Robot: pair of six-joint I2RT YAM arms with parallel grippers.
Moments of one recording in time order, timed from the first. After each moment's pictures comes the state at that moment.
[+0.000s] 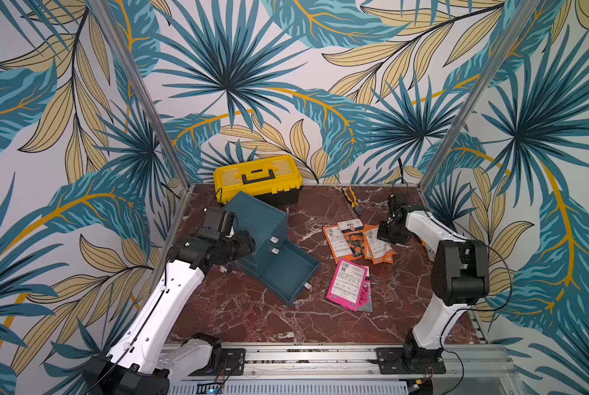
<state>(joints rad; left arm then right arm) -0.28 1.11 1.17 -0.98 0.11 -0.67 -0.01 1.85 1.36 -0.79 0.11 0.33</state>
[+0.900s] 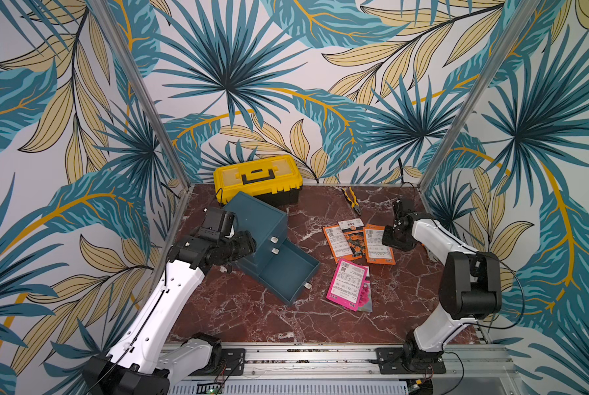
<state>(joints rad) -0.28 1.11 1.17 -0.98 0.11 -0.67 -0.02 1.66 1.19 -0.72 0.08 0.37</state>
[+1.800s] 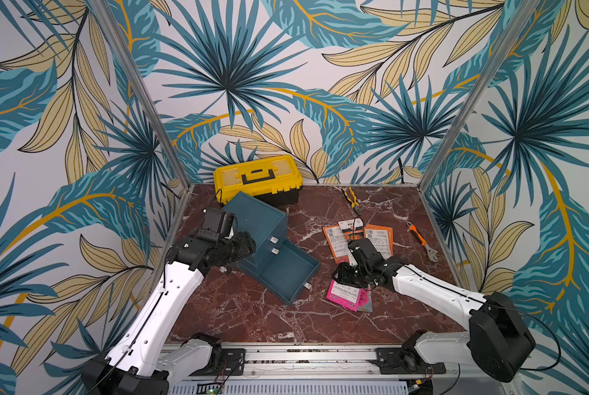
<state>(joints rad) -0.28 1.10 1.17 -1.00 0.11 -0.67 0.59 1.33 0.75 -0.45 -0.17 0.74</state>
